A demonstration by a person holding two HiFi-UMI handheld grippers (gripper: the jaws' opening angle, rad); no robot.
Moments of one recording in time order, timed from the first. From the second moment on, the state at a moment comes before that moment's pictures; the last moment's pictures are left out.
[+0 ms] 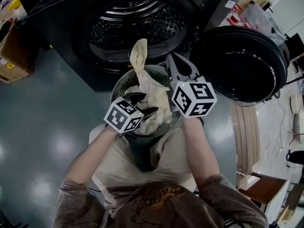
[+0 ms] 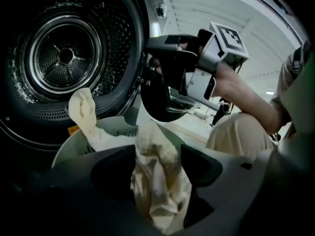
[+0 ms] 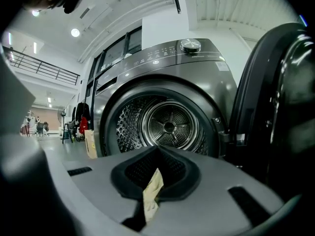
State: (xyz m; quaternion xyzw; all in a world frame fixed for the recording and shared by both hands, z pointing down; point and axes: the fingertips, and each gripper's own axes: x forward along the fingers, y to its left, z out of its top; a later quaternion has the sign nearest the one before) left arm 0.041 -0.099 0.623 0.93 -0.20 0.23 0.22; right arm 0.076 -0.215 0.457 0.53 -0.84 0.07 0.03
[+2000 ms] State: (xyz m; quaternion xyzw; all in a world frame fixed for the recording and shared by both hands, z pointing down) left arm -0.034 -0.137 -0.046 0.87 -0.48 0.02 0.13; right arm 0.096 -0.160 -0.040 0.36 -0.92 0.13 0.05
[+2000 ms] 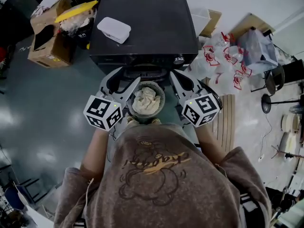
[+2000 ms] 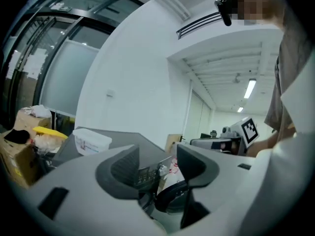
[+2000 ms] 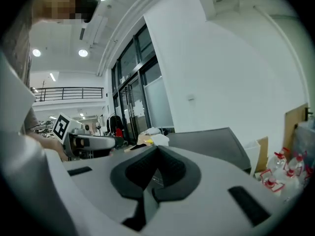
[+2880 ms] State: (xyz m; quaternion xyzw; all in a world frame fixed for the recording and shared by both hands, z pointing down) left arm -0.081 -0.132 -0.003 0.85 -0.51 0.01 0.10; right arm 0.071 -0.150 -0.005 0.40 -0.91 0.11 0.02
